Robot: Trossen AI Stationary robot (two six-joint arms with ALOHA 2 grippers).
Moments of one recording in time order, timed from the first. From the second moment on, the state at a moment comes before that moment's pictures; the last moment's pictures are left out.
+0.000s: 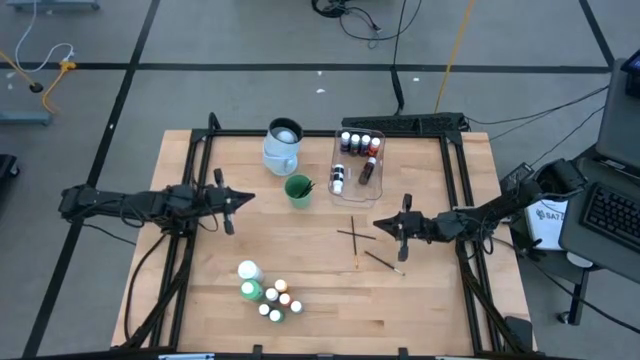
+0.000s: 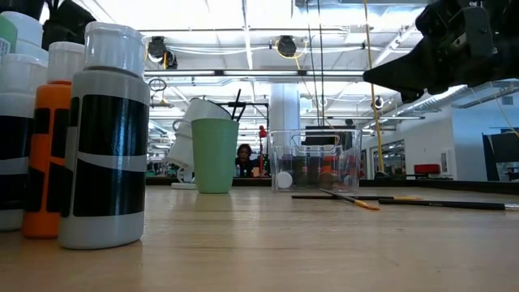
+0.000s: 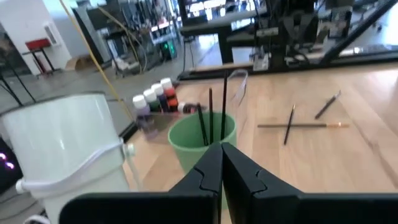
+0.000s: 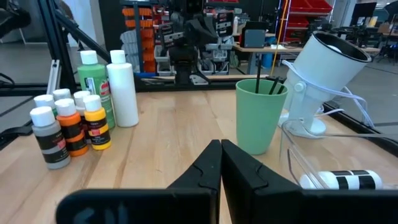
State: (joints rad) left arm -0.05 0.33 0.15 0.05 -0.32 0.15; right arm 0.33 1.10 0.13 0.92 0.47 0.04
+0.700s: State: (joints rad) left arm -0.05 0.33 0.15 0.11 -0.37 0.21; right arm 0.33 1.10 0.13 0.91 0.47 0.03
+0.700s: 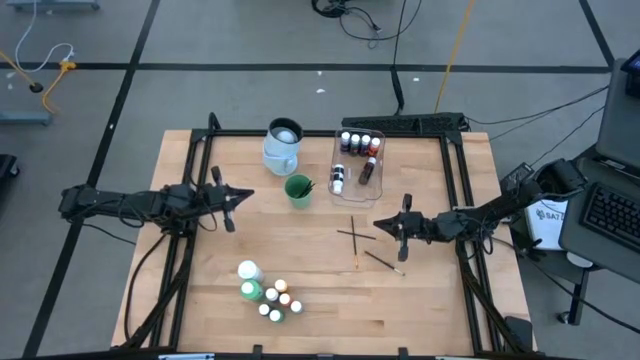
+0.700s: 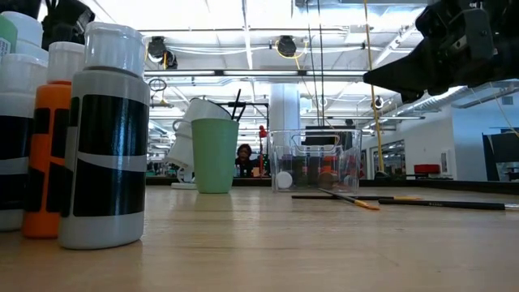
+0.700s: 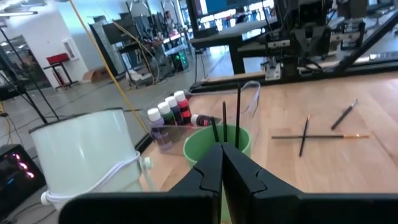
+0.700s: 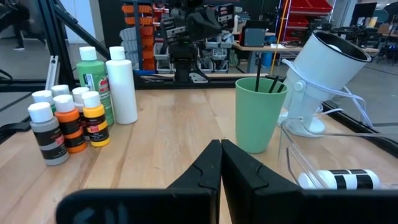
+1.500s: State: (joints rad) left arm -0.05 0.33 0.15 0.13 -0.36 0.23; right arm 0.34 1.12 0.28 0.76 0.54 -0.01
